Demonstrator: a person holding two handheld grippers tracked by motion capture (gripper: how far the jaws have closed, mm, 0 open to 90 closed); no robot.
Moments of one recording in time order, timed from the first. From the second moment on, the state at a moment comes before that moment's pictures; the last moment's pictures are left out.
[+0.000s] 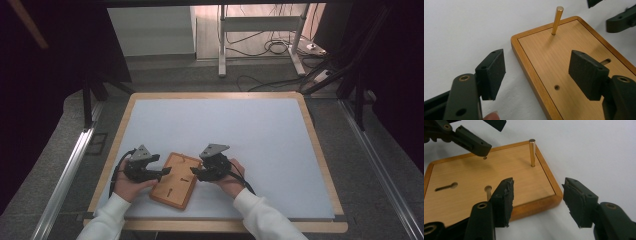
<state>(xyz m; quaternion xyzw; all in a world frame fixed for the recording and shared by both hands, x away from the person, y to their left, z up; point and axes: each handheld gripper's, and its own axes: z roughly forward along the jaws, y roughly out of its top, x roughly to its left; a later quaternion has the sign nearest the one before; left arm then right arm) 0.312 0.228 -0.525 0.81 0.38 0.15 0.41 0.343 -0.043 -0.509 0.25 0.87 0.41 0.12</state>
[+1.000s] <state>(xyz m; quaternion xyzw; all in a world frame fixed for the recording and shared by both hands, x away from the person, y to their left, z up) 0.313 0.229 -0.525 0.81 0.38 0.15 0.41 0.374 0.008 -0.521 0.23 0.88 0.41 0.09</state>
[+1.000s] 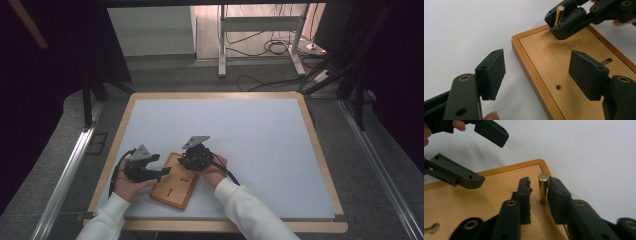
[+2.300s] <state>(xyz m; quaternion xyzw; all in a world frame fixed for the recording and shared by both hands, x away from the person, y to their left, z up) 0.310 0.235 -0.519 0.79 0.38 0.18 0.45 0.380 -0.043 -0.505 0.25 0.85 0.47 0.07</state>
